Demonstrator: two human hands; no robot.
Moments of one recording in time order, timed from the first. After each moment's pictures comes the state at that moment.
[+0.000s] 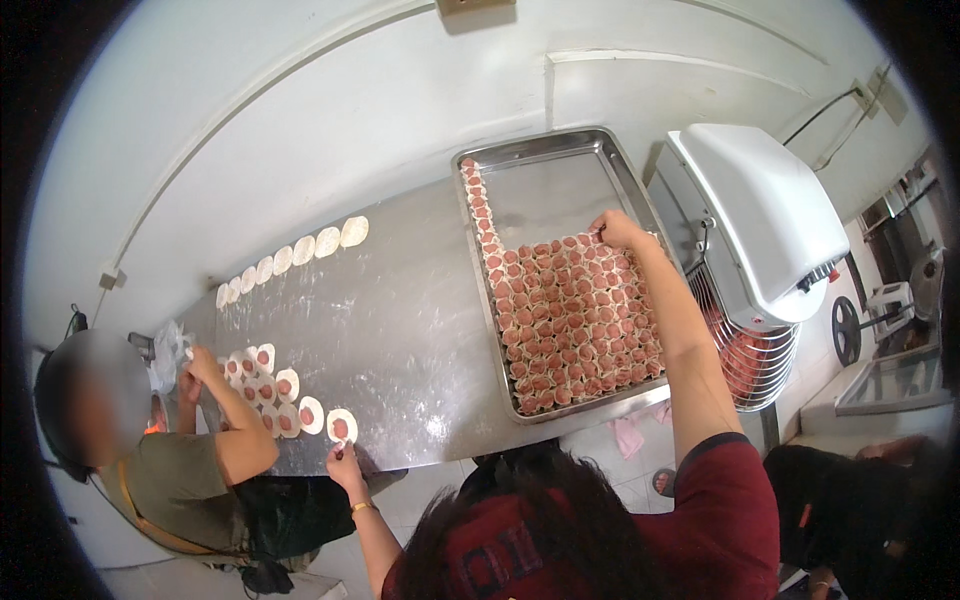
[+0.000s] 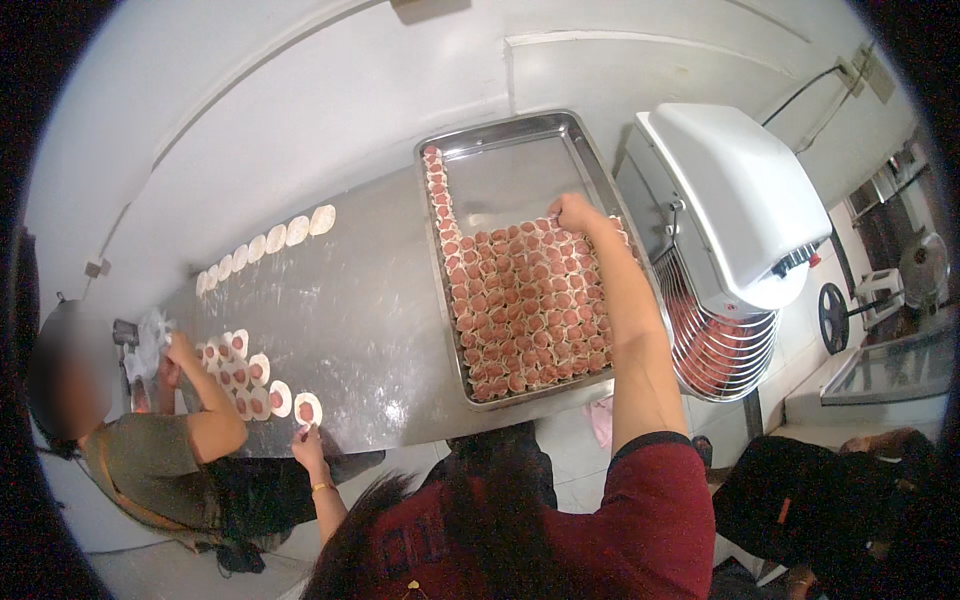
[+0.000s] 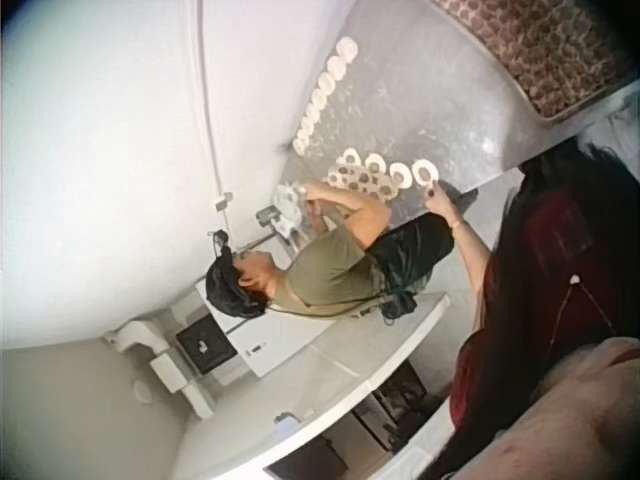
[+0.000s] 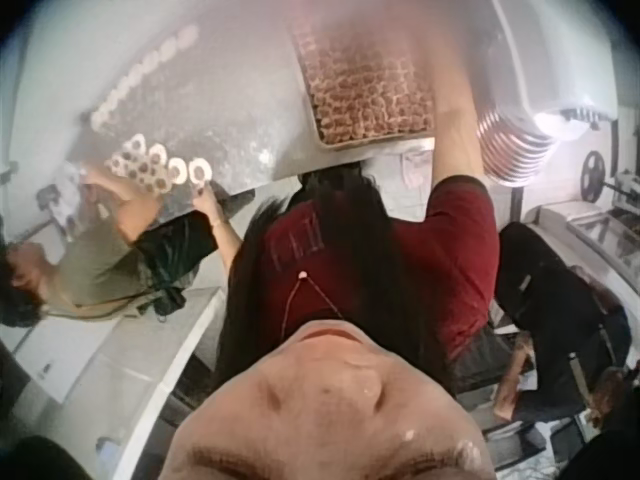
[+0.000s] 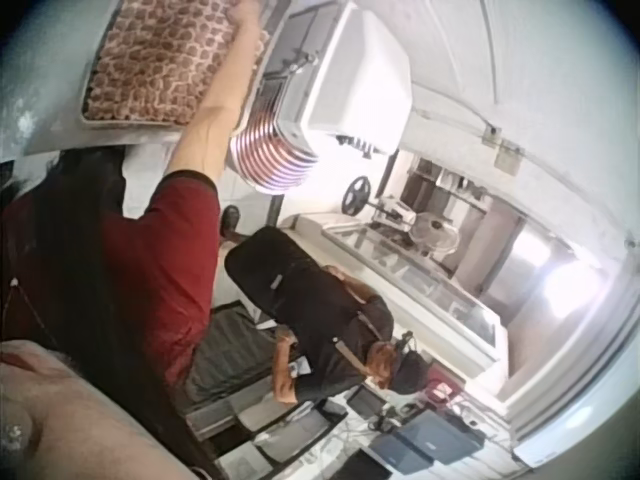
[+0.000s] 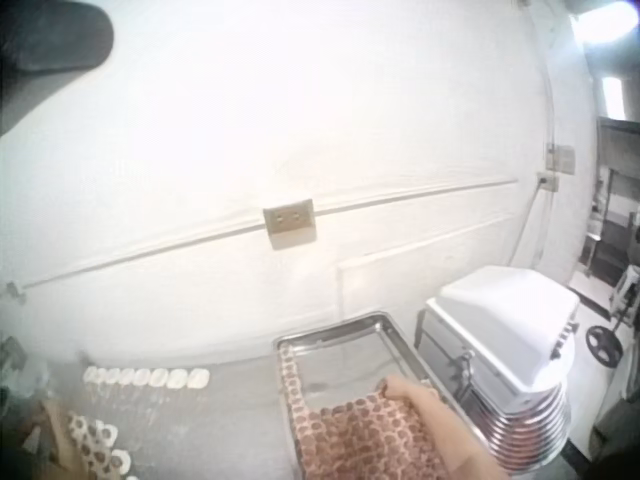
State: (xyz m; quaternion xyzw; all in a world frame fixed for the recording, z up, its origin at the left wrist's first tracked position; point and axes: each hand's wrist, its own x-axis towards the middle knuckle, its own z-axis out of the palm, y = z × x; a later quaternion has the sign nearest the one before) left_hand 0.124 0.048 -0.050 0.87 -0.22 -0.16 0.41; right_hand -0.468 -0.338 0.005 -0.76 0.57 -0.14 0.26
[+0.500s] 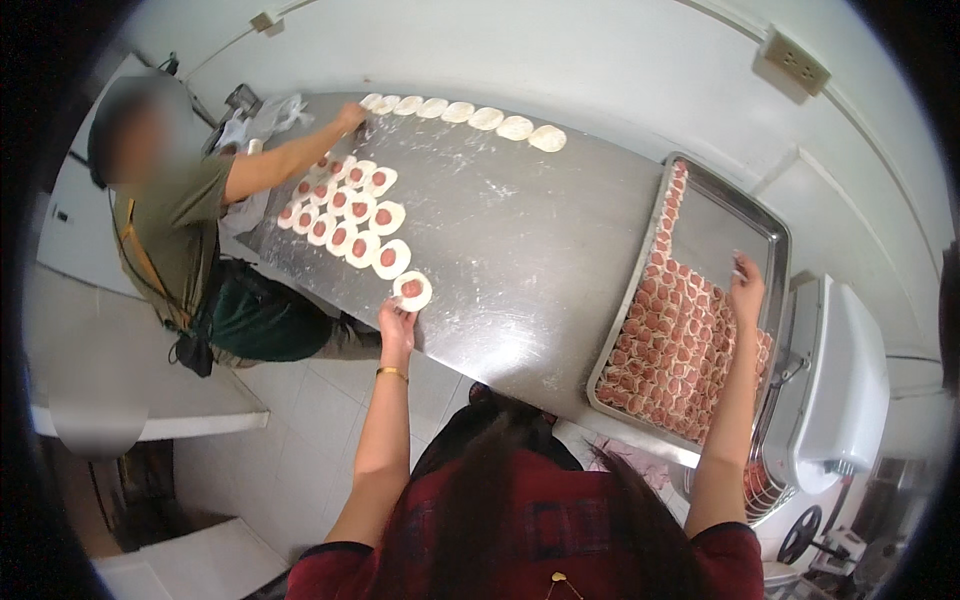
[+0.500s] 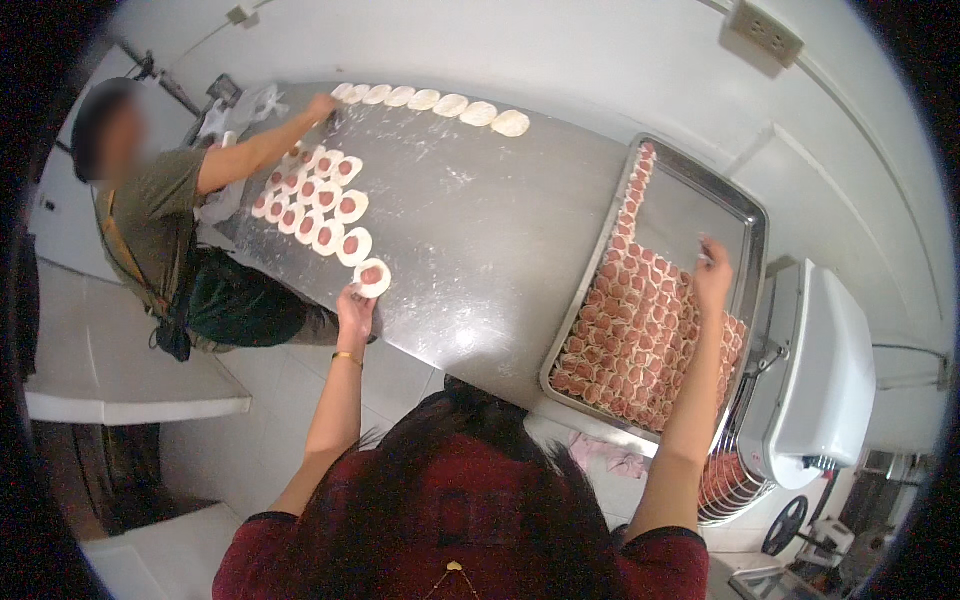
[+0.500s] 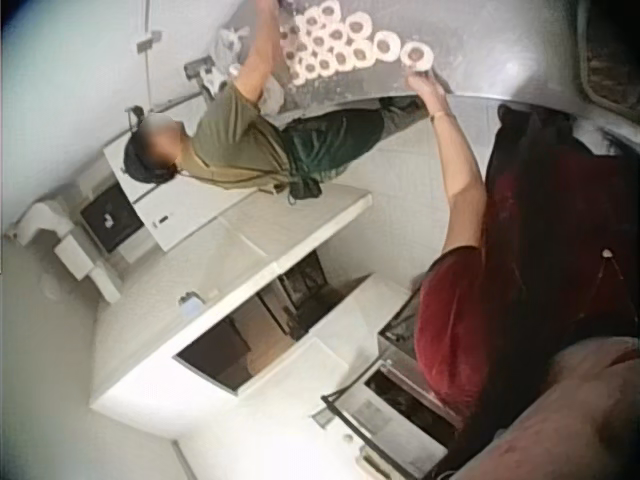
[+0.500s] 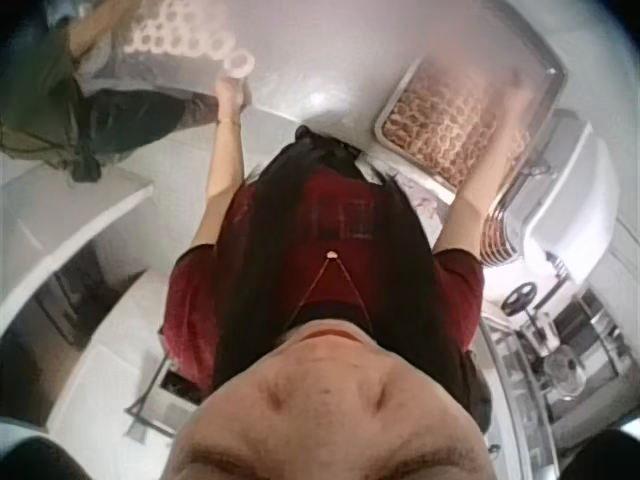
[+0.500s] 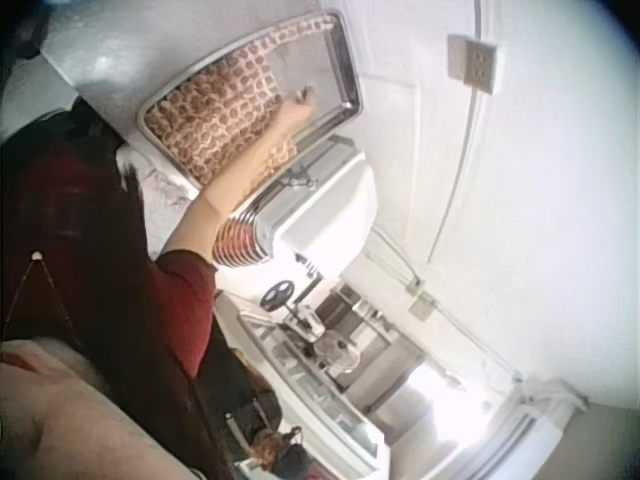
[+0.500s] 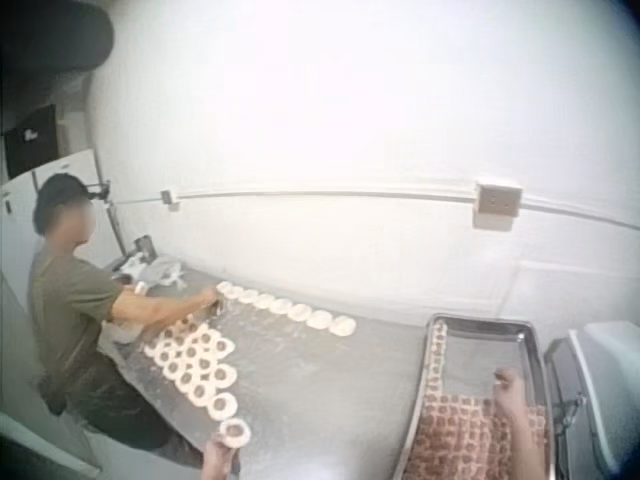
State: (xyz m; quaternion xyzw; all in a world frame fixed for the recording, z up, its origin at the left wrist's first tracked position) left_hand 0.120 0.032 -0.055 0.54 0.04 -0.33 0.77; right_hand -0.395 -0.323 0.021 -0.72 0.52 -0.40 0.21
